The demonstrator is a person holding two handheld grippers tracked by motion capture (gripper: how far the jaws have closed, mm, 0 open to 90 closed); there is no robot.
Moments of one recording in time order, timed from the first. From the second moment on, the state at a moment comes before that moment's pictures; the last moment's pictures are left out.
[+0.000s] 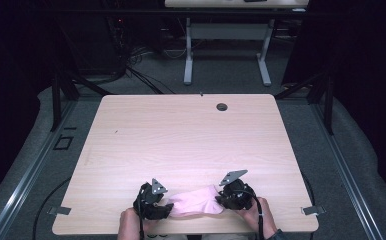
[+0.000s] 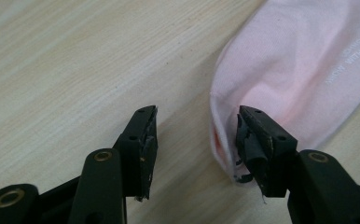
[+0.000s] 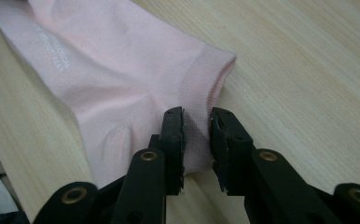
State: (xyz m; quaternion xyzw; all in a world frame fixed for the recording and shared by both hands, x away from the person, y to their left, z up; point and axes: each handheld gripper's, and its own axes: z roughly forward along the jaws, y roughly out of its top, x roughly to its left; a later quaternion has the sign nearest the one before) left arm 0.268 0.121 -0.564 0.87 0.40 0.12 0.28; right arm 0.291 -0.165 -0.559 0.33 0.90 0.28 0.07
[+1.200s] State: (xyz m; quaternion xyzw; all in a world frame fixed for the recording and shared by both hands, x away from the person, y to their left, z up) left arm 0.300 0.261 -0.585 0.75 0.55 0.20 0.31; right arm 0.298 -0.295 -0.580 0.53 0.78 0.27 0.20
